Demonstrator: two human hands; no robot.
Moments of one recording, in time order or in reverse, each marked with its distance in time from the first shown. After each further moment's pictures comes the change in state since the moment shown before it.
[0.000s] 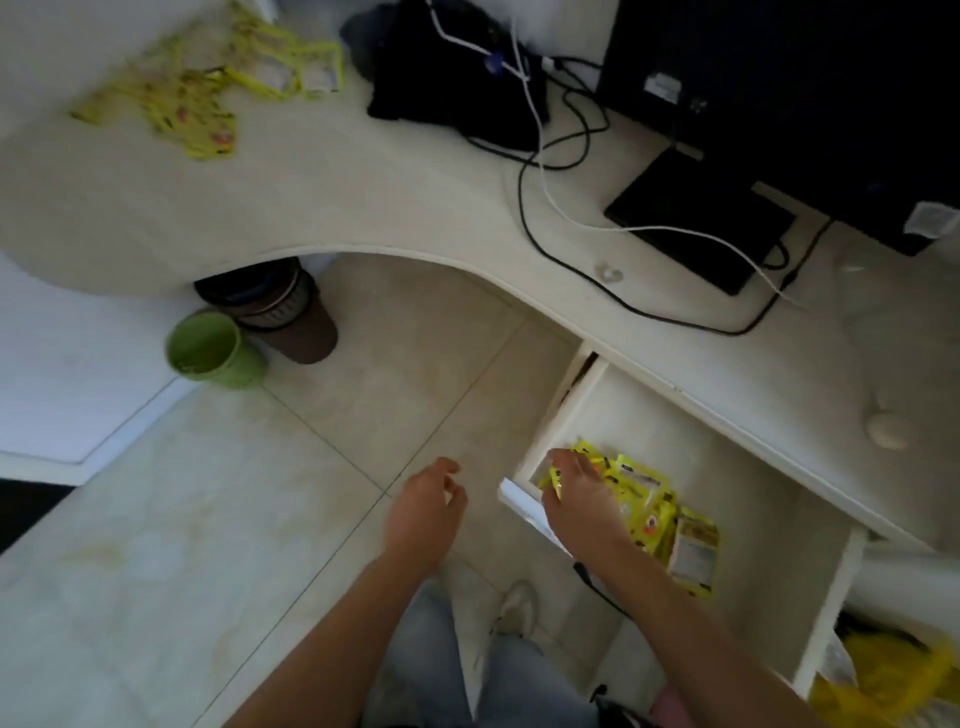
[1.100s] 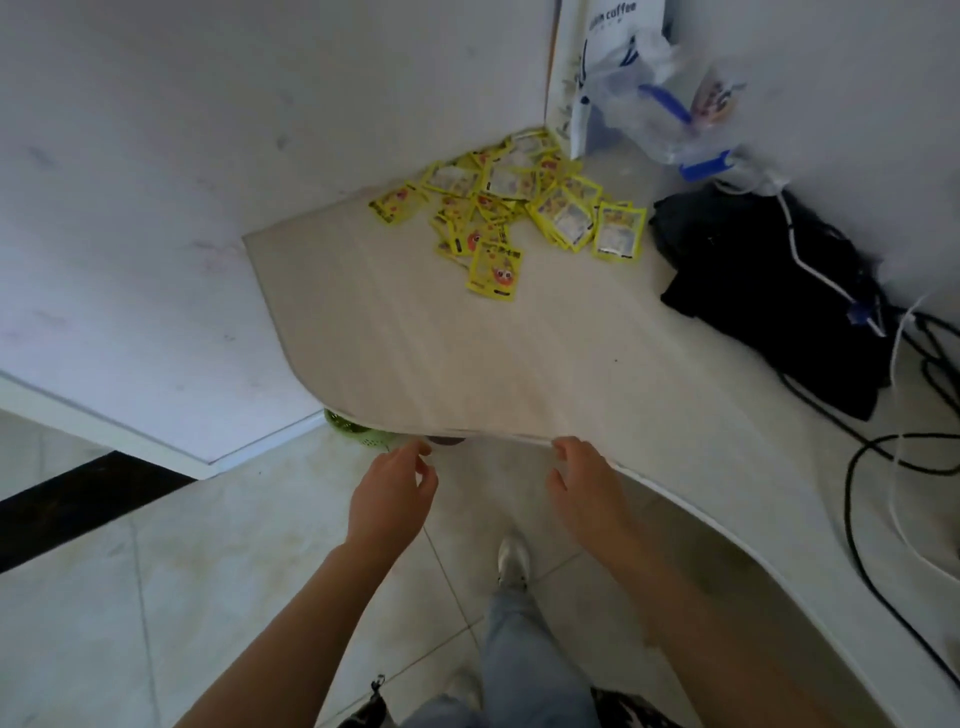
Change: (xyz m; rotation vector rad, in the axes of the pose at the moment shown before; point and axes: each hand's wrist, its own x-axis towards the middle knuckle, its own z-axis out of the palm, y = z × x) left_hand 0.232 -0.185 -0.321 0.036 0.448 -0.212; right_hand 0.276 -0.391 0.058 -0.104 -0.070 -0.398
